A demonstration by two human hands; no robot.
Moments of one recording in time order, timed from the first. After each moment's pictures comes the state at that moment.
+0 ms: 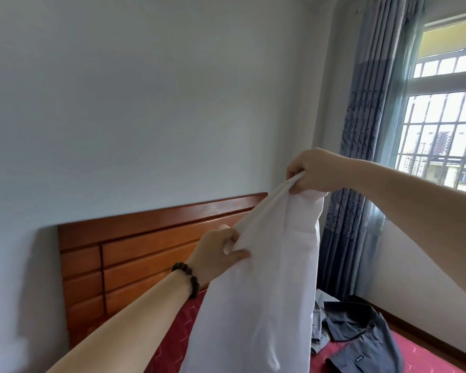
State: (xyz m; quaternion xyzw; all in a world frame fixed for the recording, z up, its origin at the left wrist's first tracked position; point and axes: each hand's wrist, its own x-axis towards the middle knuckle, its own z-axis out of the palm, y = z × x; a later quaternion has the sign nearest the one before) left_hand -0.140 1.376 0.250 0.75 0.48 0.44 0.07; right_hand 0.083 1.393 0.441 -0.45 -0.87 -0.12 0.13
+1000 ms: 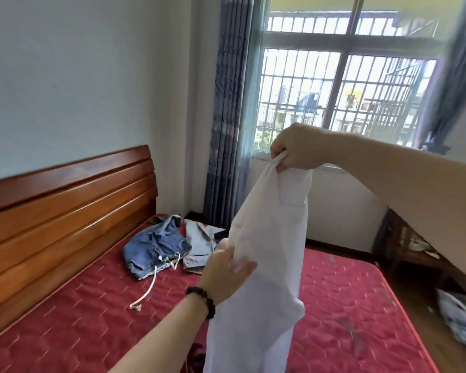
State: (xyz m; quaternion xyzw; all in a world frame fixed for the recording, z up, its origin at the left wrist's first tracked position) left_hand 0.035 1.339 0.139 0.79 0.34 0.40 0.31; right_hand 0.194 1.302 0.413 -0.63 -0.75 -0.21 -0.05
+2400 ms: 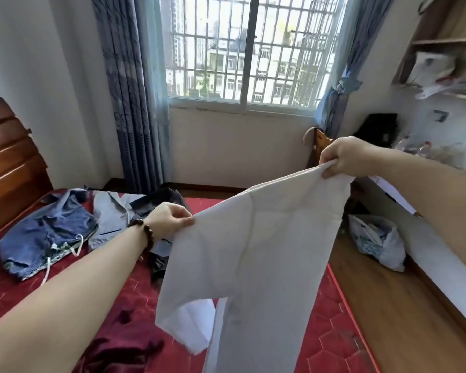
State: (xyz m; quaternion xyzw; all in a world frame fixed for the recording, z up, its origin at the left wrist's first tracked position) left_hand 0.305 1.427 0.110 0.80 0.29 0.20 0.49; right_hand 0.608 1.188 0.299 -0.85 -0.52 0.00 0.04
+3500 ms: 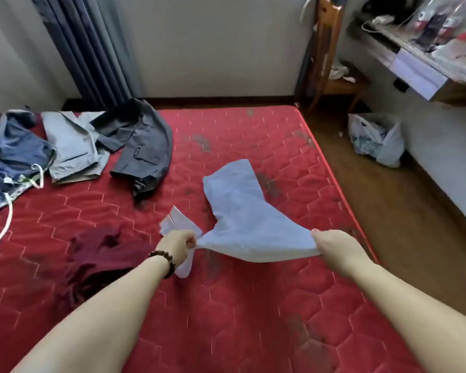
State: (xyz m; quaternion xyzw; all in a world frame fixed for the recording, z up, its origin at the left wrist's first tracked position) left_hand 0.319 1.353 -0.212 0.90 0.33 -0.05 0.29; right_hand 0.564 1.059 -0.137 -0.87 -0.46 0.10 -0.14
